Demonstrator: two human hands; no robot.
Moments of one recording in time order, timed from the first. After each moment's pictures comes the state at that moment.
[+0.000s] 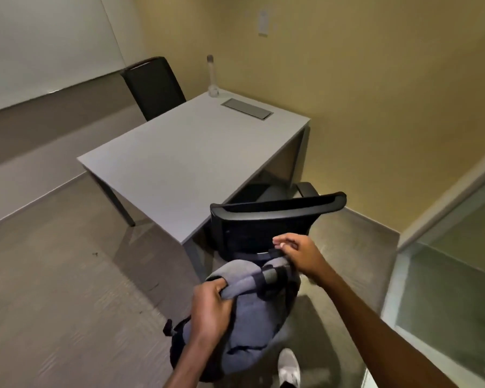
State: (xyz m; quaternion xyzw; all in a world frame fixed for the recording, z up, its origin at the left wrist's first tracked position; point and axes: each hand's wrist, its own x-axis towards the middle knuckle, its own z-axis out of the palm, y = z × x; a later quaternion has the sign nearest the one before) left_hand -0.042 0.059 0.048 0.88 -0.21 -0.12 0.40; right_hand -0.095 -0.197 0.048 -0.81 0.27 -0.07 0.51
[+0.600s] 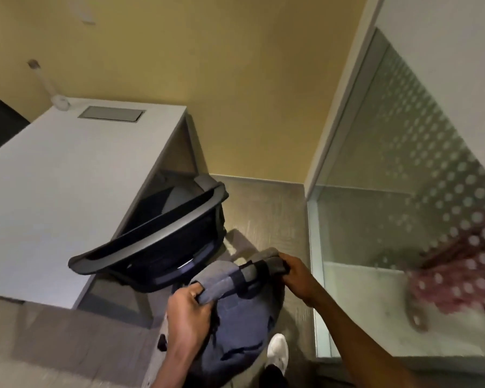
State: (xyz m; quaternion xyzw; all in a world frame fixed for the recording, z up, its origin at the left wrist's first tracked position) left_hand -0.102 -0.097 0.040 0.84 -0.32 -0.23 0.38; right_hand -0.305 -0.287 -0.018 -0.69 0.41 -0.17 0.57
